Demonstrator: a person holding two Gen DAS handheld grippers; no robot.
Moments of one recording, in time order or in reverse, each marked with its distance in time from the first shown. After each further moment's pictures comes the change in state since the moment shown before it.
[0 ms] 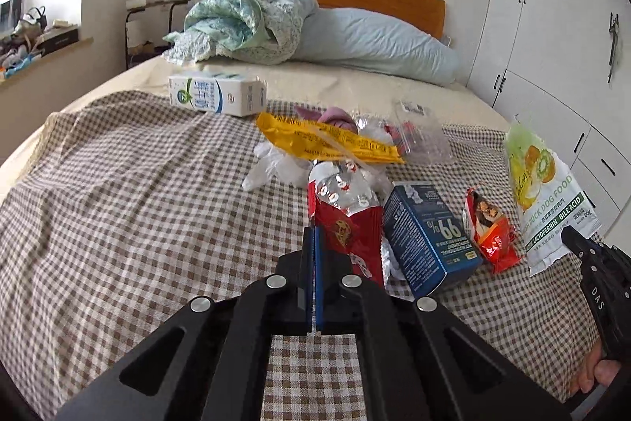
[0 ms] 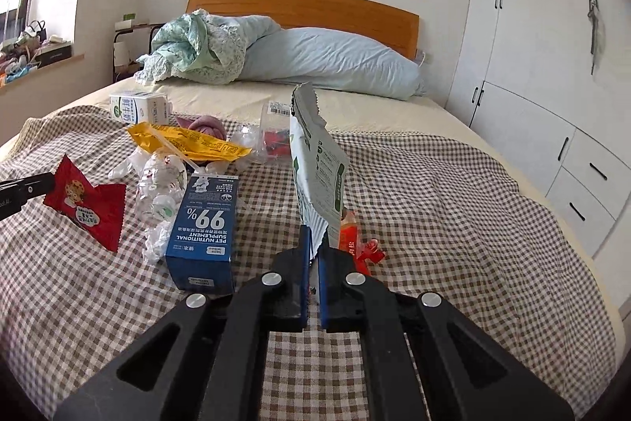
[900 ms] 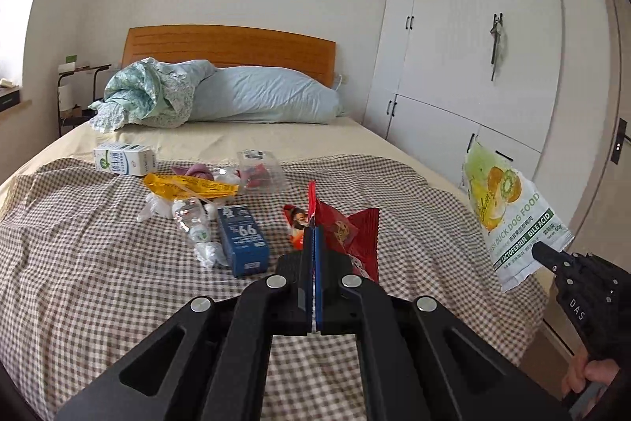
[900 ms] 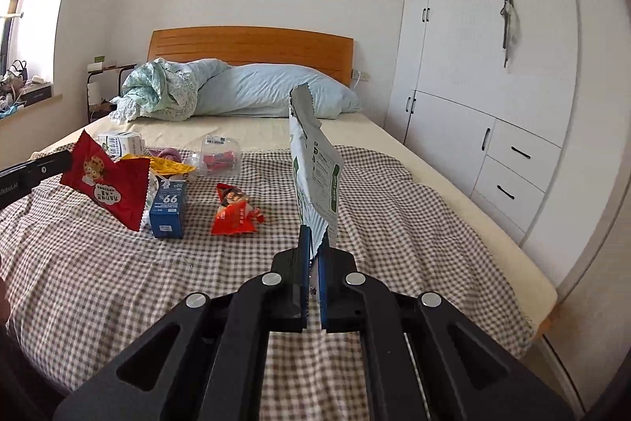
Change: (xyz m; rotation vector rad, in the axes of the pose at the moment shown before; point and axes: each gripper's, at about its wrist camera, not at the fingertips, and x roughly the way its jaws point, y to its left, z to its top) left arm -0.194 -0.156 -0.048 0.129 -0.160 -0.316; right arm -0.231 -0.124 -0.056 0.066 -0.087 -0.164
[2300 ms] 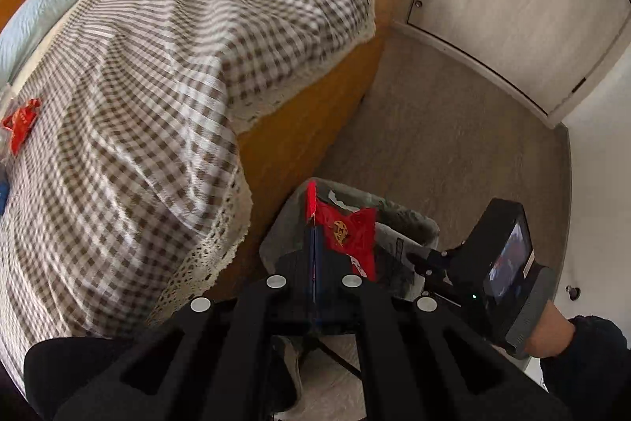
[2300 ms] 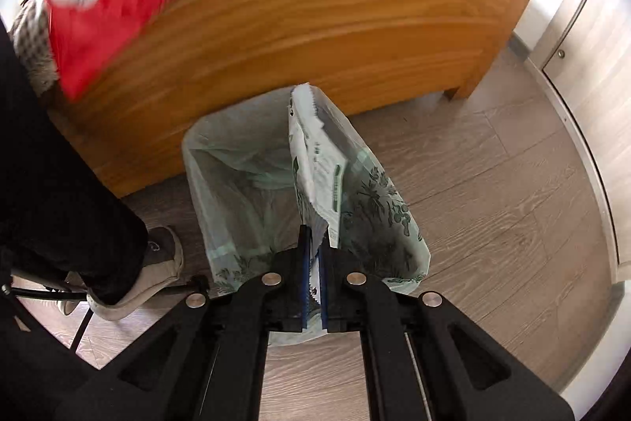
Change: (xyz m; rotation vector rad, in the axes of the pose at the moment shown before) left arm 0.056 -0.321 -0.254 0.632 0.811 -0.339; right arm -0.011 -0.131 -0.394 0.239 0.782 0.033
